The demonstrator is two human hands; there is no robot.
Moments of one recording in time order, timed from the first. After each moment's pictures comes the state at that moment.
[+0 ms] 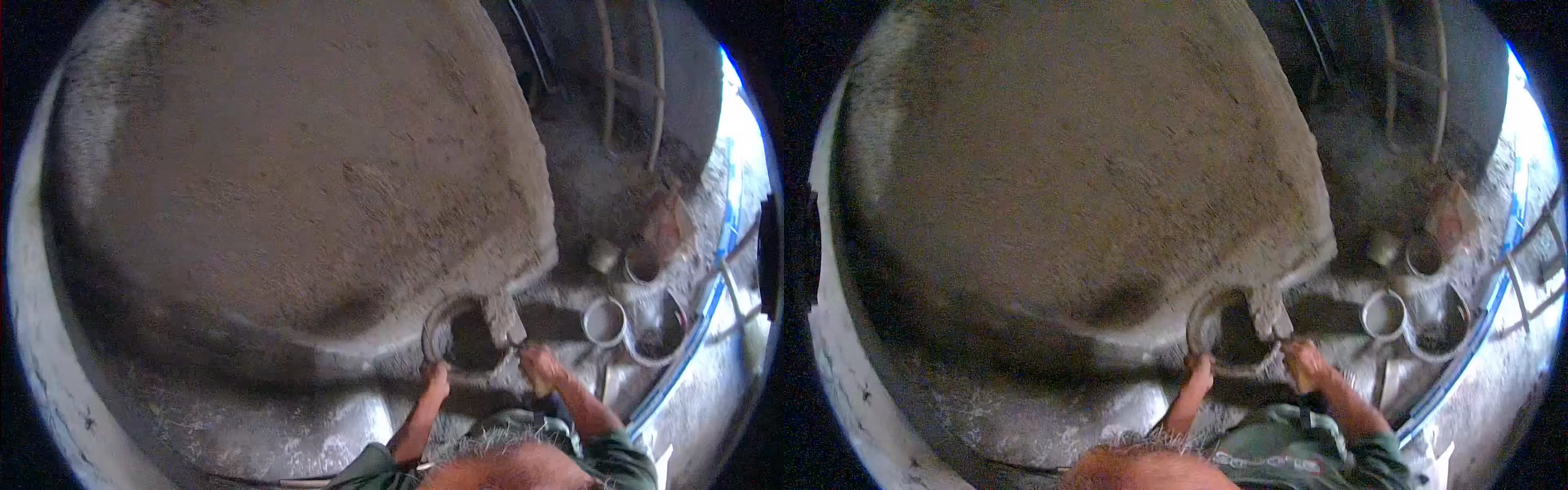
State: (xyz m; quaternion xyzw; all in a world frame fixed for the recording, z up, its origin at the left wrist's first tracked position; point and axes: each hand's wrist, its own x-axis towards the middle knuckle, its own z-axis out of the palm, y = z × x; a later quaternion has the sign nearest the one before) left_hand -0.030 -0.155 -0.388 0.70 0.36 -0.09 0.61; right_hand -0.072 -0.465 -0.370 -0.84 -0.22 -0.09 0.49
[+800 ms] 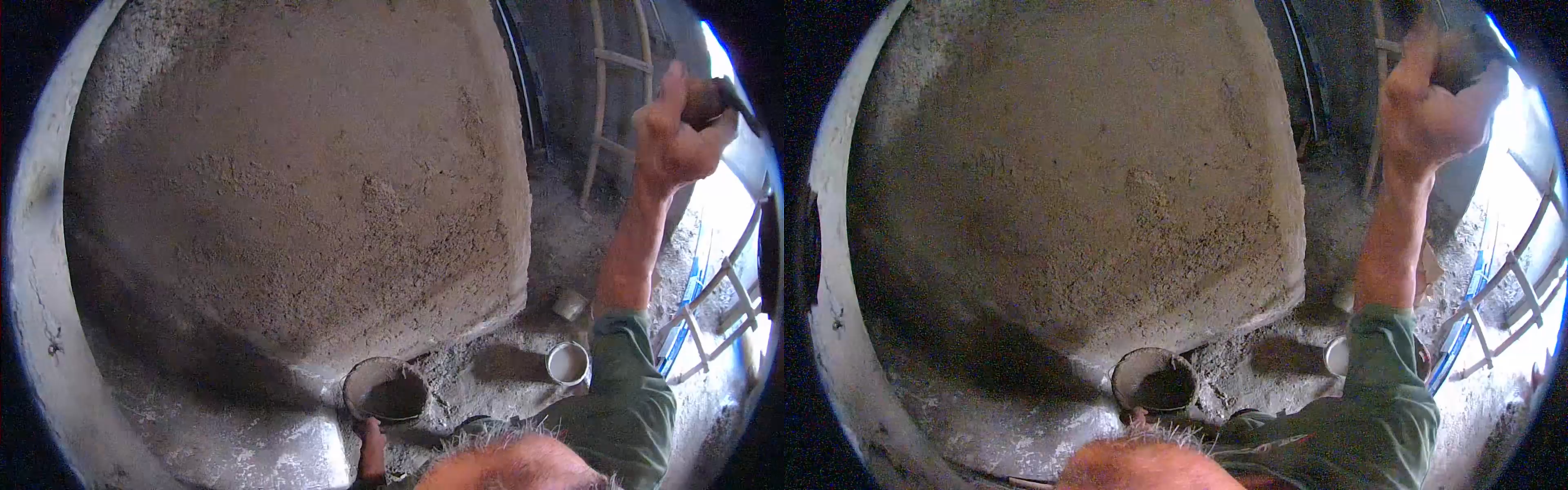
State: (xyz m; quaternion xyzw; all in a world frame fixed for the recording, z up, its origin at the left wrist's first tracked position) left_hand -0.128 0.009 -0.494 0.60 0.47 0.07 0.65; right_hand -0.007 -0.571 0.132 -0.42 0.06 -0.89 0.18
